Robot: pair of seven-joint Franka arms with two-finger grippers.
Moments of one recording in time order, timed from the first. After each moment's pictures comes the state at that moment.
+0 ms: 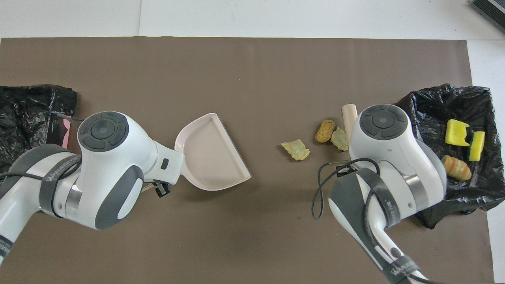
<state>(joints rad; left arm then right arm) -0.30 0.00 -0.14 -2.10 0.02 1.98 0.70 0.04 0.06 0.18 -2.05 -0.20 1.79 0.27</state>
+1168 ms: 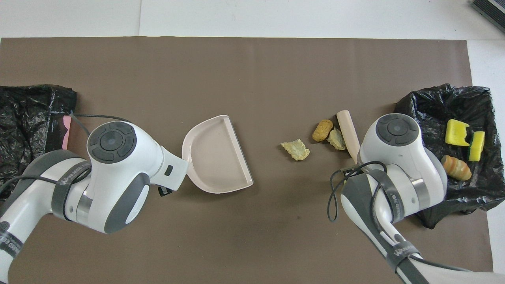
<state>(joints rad) -0.32 0.02 -0.14 -2.14 0.02 2.06 0.73 0.20 0.15 0.19 -2.10 -0.07 1.98 0.14</state>
